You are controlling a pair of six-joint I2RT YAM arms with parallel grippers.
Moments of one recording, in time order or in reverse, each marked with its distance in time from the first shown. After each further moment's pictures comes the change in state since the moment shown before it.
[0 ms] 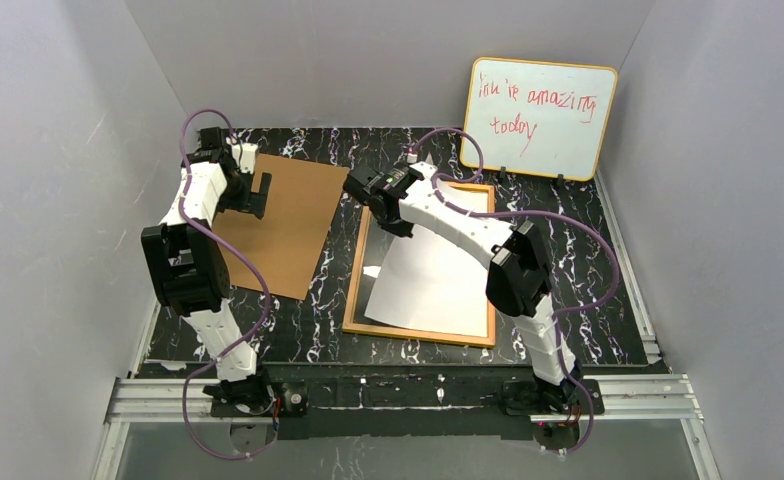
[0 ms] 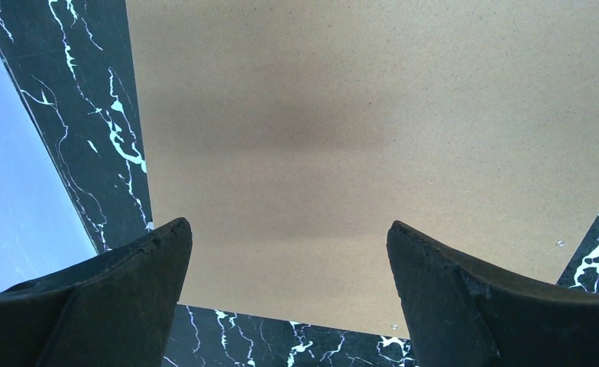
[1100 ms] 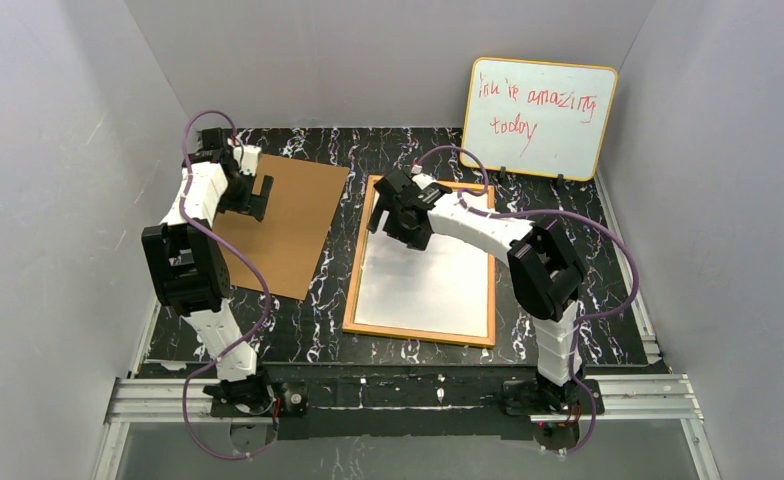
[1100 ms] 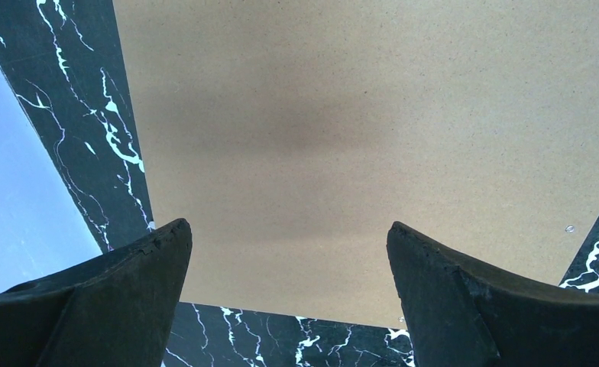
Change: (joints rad) left arm -0.006 0.001 0.000 -0.019 0.003 0.042; right arm -0.105 -0.170 -0.488 0.622 -0.356 -0.251
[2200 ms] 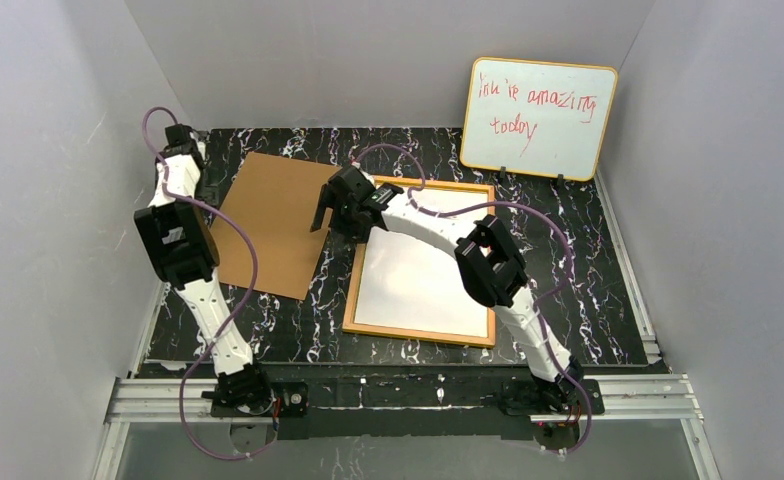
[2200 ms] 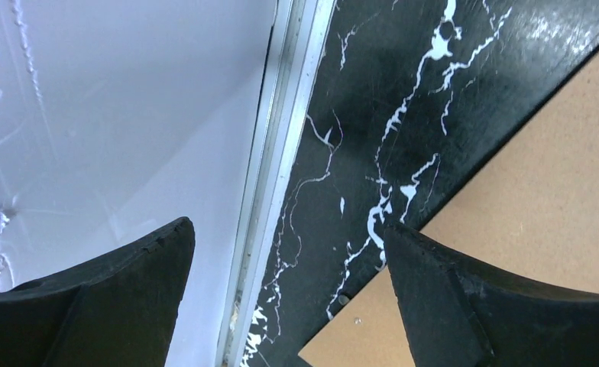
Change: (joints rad) left arm 0.185 0.324 0.307 0.097 -0.387 -0.074; right arm 0.082 0.355 0.440 0.140 -0.259 -0.051
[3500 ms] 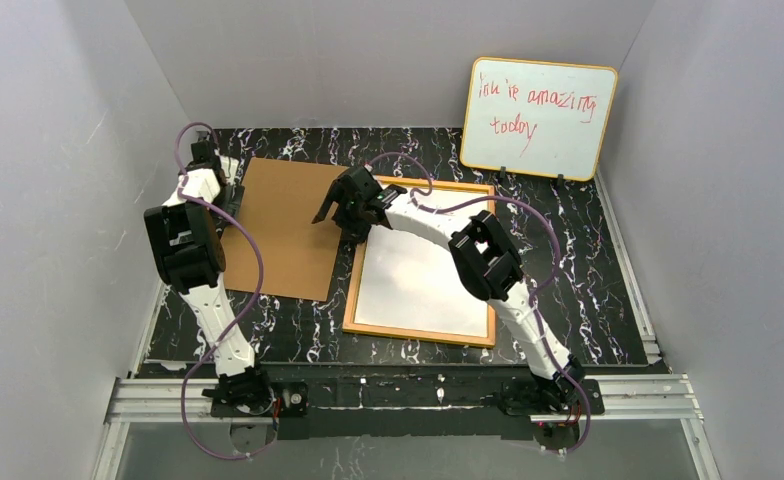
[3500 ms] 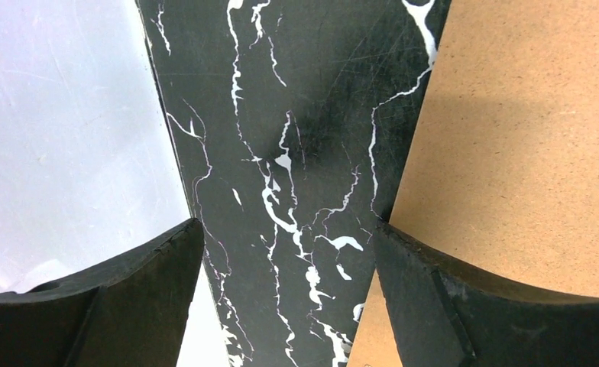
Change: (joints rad) left arm -0.082 -0.075 -0.274 0.153 0.109 0.171; right arm -0.040 0.100 0.023 0.100 -0.069 0.166
